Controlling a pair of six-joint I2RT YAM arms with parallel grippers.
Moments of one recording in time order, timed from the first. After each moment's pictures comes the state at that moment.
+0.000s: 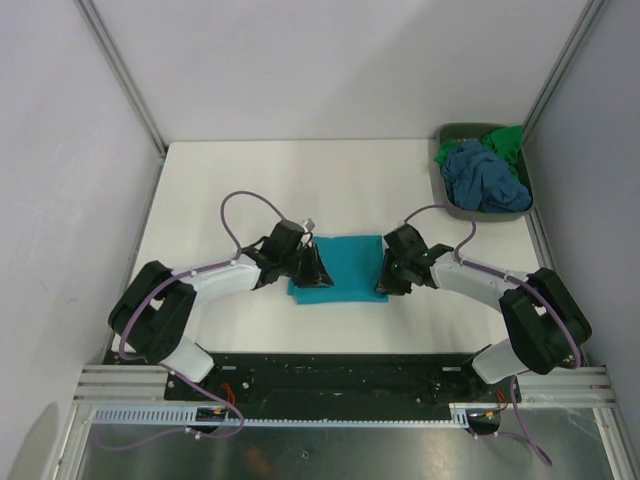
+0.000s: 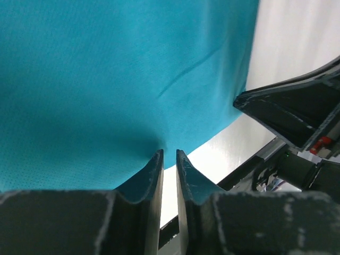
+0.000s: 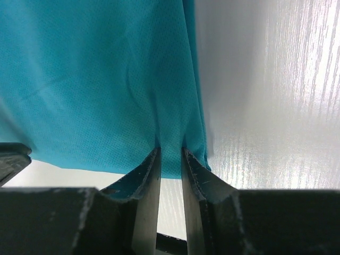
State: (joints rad) left arm -0.64 1.53 0.79 -0.09 0.33 -0.80; right arm 0.60 1.48 0.80 -0.39 -0.05 0.82
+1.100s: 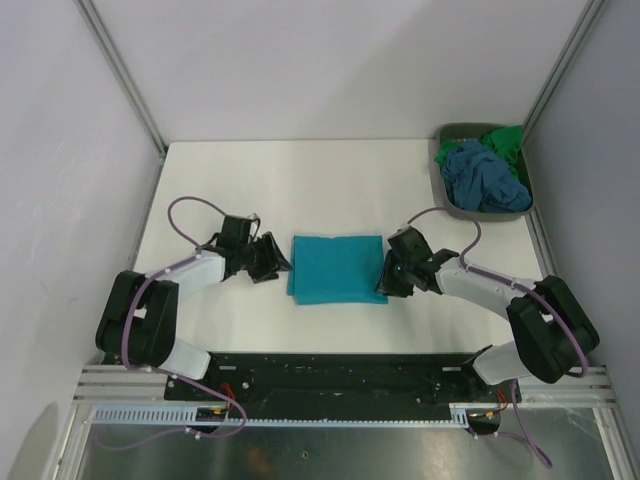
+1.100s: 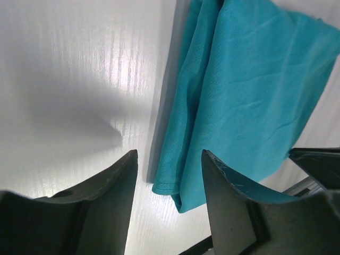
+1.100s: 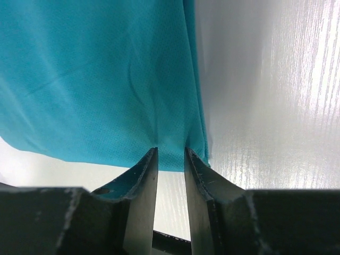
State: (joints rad) left arm -0.26 1.46 0.69 -0.16 0.35 -0.68; right arm 0.60 1.43 0.74 -0.34 -0.05 0.82
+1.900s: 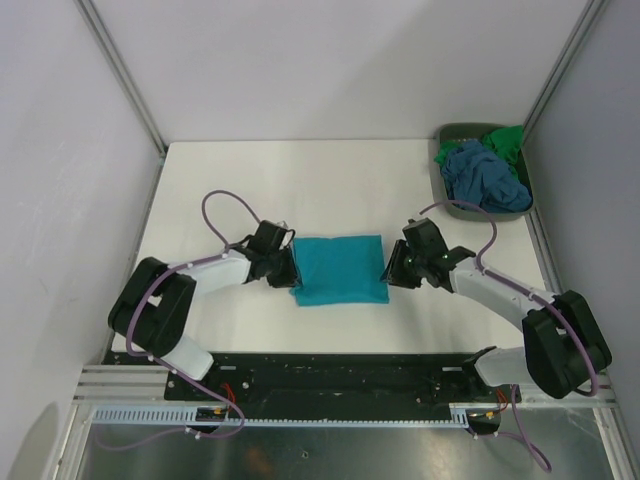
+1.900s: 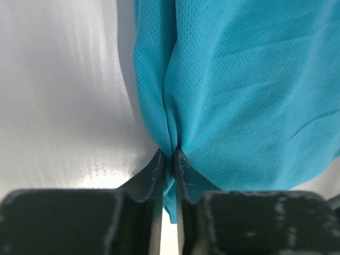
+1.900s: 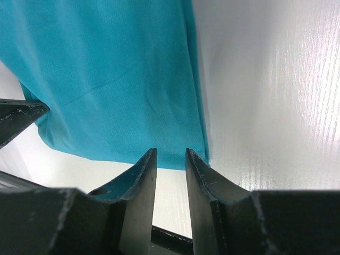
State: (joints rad) left arm -0.50 1.56 0.74 -0.21 0.16 -0.69; right arm 0.52 1.33 0.74 -0.35 -0.10 0.78
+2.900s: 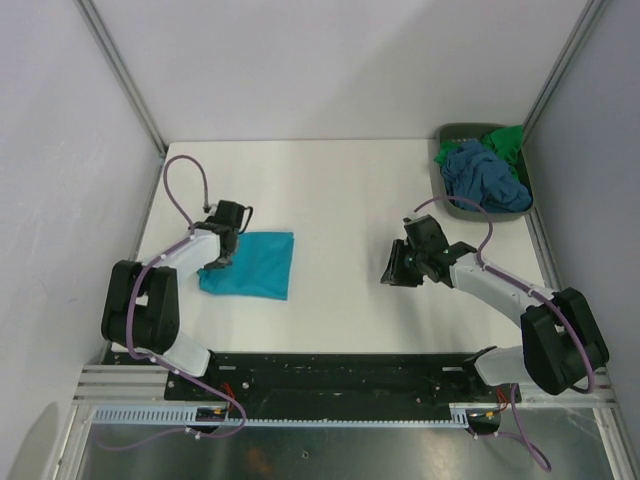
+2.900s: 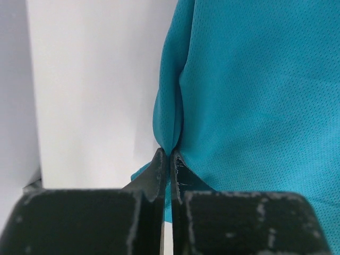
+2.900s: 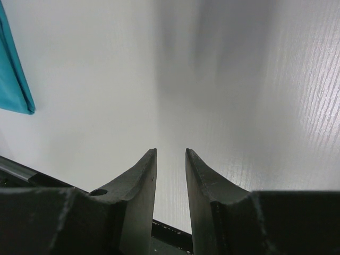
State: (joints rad) left arm -0.20 1.55 0.89 -0.56 -0.59 -0.24; right arm 0.49 1.35 0.78 -0.39 -0.17 0.65
